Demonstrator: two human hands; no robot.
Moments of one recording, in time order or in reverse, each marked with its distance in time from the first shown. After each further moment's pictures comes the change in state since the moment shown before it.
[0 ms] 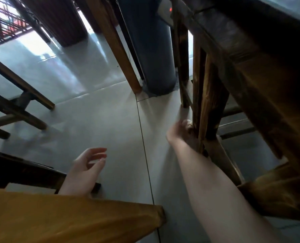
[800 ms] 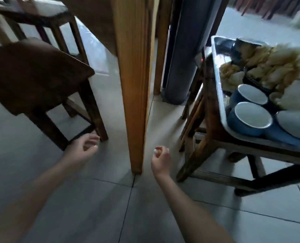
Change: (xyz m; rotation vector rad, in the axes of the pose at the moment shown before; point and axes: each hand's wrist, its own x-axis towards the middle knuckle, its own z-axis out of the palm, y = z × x) left_hand -0.196 -0.004 -0.063 -0.136 0.121 -0.143; right_hand -0.261 0.046 -0.121 0.327 -0.151 -0.357
